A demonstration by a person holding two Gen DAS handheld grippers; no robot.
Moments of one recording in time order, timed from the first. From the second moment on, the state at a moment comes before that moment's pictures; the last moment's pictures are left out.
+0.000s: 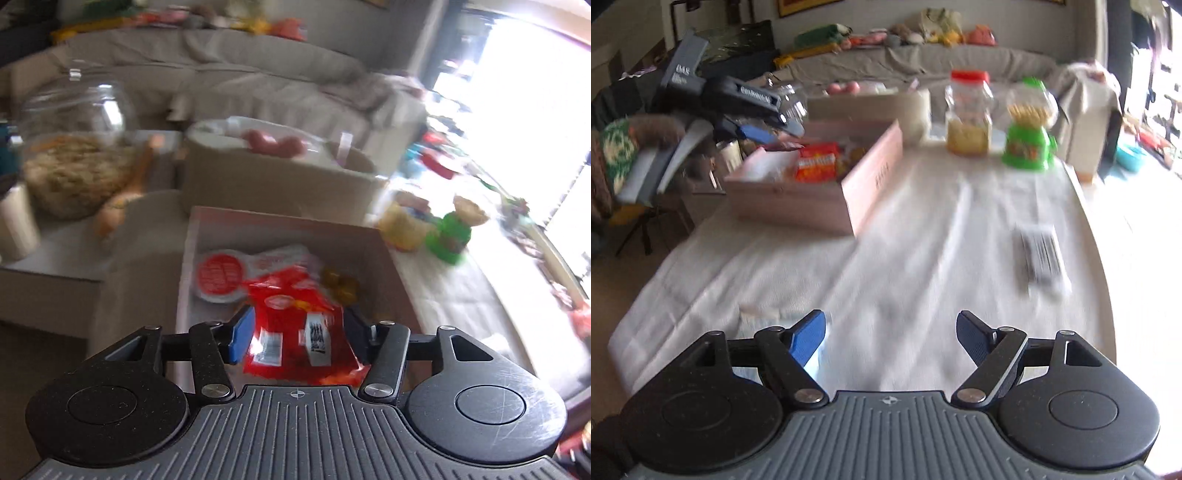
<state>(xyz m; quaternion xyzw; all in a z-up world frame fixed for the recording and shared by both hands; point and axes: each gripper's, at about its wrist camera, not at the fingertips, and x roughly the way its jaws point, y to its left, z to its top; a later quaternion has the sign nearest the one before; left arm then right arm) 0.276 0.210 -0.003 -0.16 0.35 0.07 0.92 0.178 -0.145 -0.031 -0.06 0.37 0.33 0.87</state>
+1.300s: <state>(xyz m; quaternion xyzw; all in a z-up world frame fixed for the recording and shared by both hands) 0.107 0.108 -0.097 -0.27 0.42 -0.11 0.86 0.124 -0.139 -0.065 -0.06 0.38 0.38 0.84</state>
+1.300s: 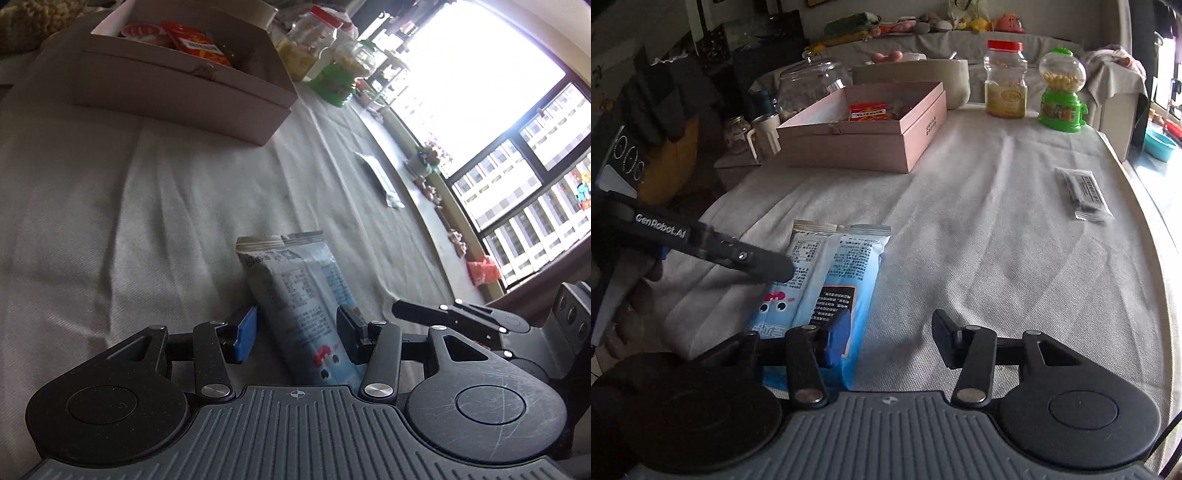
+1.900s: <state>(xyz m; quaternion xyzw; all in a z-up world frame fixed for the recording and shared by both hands) 0.134 0.056 -0.058 -0.05 0.36 -0.16 0.92 0.298 -0.174 -0.058 0.01 0.37 0.22 0.90</state>
